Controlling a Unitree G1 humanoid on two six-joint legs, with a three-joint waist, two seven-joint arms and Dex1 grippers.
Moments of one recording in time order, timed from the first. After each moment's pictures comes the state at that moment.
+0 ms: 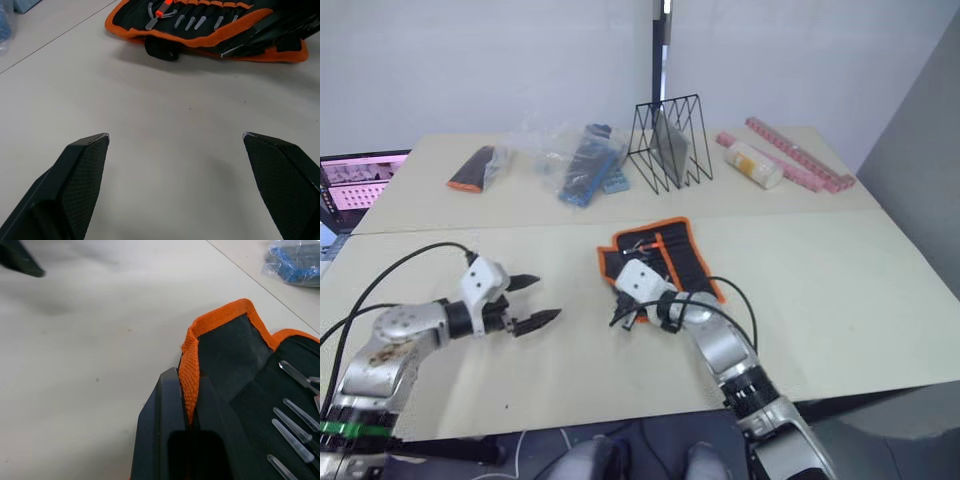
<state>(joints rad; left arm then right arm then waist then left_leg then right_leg) -0.30 0.69 0.02 0.02 -0.25 0.27 -0.98 -0.51 -0.27 0.38 0.09 -0.07 0.20 0.68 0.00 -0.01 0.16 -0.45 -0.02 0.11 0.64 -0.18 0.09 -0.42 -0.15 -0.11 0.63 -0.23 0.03</state>
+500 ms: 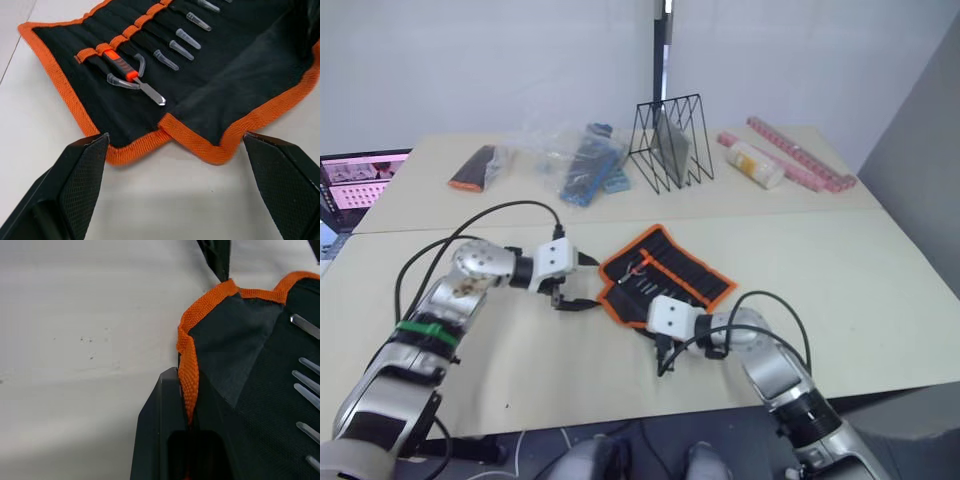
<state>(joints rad) -0.85 0.54 -0.30 0.65 0.02 -0.18 -1.24 -0.37 -0.52 0.36 -0.09 0.01 0.17 0.95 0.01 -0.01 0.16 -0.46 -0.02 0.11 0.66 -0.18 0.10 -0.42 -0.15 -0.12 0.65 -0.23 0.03</state>
